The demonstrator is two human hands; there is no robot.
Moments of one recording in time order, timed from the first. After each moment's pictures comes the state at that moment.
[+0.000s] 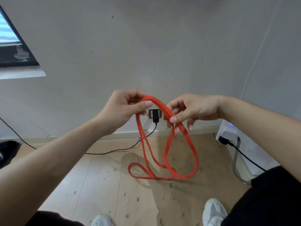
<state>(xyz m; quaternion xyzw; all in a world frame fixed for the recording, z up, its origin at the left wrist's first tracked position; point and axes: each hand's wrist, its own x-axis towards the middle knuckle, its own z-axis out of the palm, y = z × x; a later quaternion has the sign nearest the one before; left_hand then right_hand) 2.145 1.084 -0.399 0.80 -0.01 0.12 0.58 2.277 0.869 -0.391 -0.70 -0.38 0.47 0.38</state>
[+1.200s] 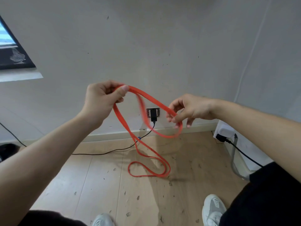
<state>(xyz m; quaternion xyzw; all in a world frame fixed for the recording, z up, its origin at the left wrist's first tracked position) 2.149 1.117 -0.398 0.79 0.09 0.27 0.54 2.287 0.864 -0.415 -0.78 -0.33 0.37 0.38</state>
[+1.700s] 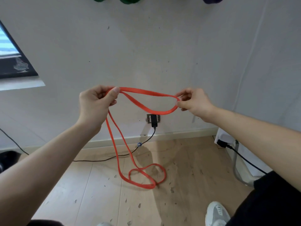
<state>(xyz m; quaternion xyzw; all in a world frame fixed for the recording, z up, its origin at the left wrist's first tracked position) 2.151 1.122 -0.393 0.74 0.14 0.35 0.56 2.314 0.872 -0.435 -0.80 -0.21 0.07 0.55</state>
